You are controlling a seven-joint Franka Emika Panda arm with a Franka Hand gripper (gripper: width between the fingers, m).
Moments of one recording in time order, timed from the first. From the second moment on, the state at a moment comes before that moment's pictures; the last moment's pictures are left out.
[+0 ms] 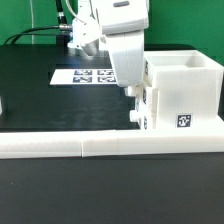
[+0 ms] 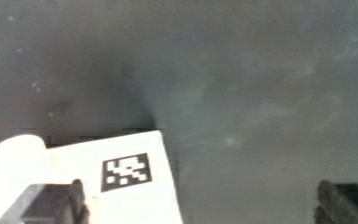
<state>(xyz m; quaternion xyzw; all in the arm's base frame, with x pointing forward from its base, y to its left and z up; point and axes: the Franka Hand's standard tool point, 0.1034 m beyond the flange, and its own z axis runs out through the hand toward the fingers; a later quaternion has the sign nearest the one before) 0.543 0.028 0.063 -0.72 -0.68 0.01 0.11</state>
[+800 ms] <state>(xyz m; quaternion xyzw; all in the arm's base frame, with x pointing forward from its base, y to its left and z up) 0.527 0.021 0.063 -0.76 -0.64 0.03 0.10</state>
